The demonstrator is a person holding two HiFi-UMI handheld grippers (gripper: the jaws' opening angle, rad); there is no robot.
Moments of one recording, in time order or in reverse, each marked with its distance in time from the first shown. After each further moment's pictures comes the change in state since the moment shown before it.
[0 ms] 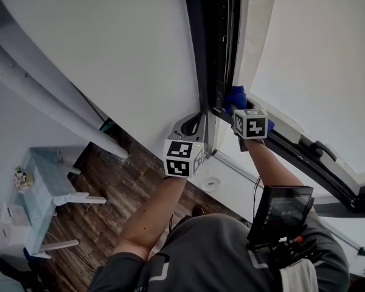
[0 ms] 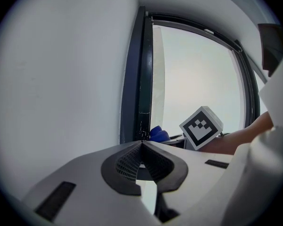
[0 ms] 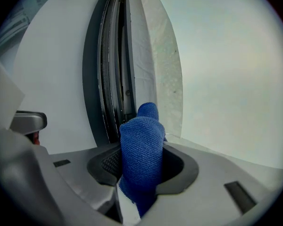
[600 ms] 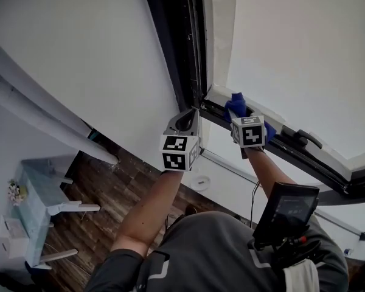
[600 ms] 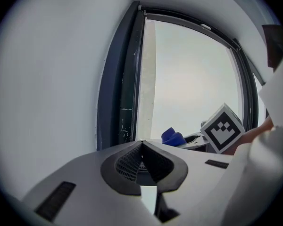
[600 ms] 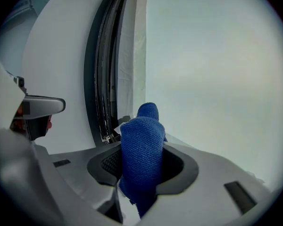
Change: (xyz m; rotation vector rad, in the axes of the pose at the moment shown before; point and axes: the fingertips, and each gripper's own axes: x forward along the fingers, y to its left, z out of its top) left arm 0.032 -0.044 -0.004 -0.002 0.011 -0.042; right arm -0.066 -0.055 -0.031 -0.074 0.071 -0.116
